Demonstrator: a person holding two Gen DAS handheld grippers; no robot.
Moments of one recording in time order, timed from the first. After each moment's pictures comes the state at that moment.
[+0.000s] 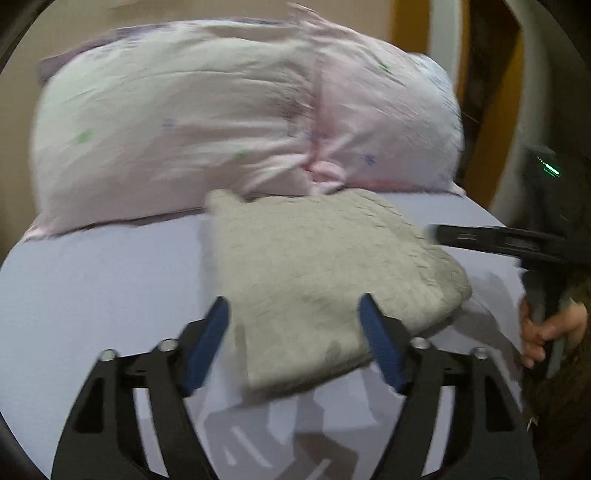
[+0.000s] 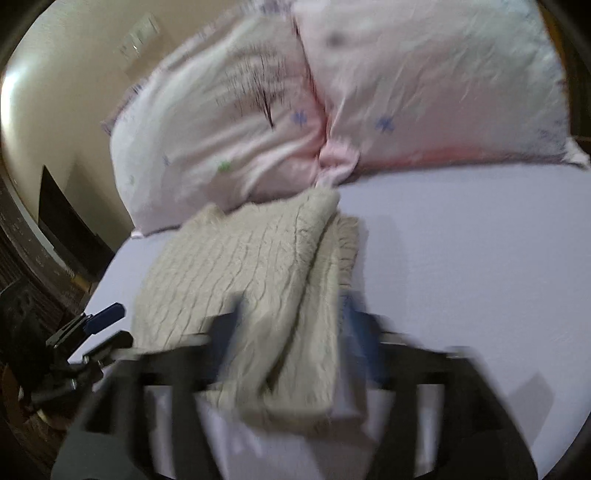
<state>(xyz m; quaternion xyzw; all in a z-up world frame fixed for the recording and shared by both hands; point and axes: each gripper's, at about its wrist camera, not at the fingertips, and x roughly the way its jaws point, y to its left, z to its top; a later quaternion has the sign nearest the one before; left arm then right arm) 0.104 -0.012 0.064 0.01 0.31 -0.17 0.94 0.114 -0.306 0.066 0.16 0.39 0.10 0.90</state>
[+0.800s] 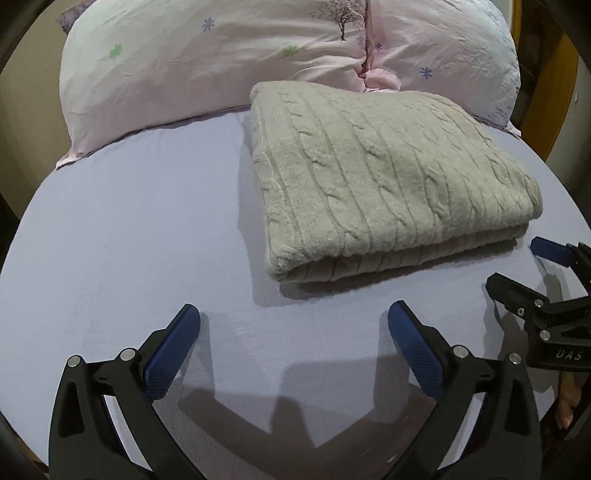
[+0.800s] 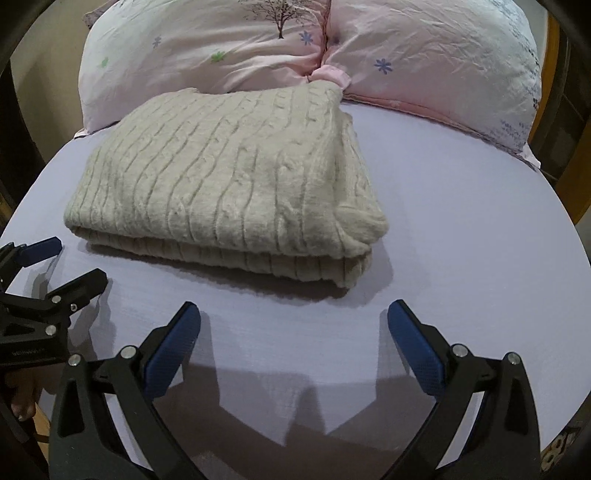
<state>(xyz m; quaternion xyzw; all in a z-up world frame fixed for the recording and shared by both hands) 0.102 -0.019 0.007 0.04 0.44 -0.08 0.89 0.077 -0.227 0.017 0.00 0.51 0.00 0.86</state>
